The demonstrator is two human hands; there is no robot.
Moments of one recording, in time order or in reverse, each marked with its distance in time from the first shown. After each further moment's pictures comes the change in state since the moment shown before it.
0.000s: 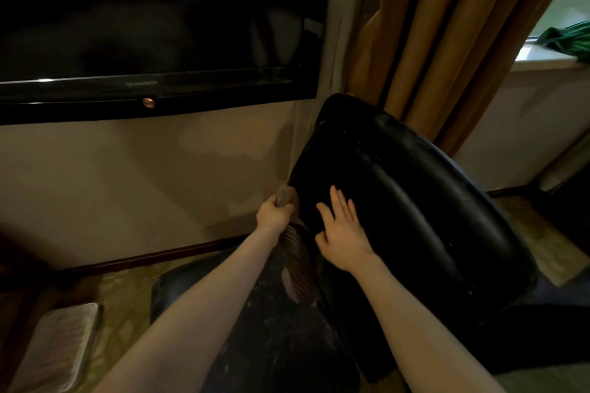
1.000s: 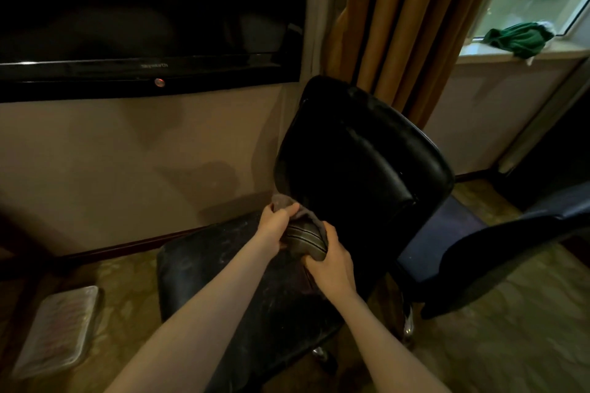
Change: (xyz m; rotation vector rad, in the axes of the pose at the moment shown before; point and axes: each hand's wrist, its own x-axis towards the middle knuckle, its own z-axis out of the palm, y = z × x) left_hand -0.142 -0.069 -0.011 -0.485 -0.252 -0.200; right_hand -0.186 -0.063 0.052 0.710 0.292 0.306
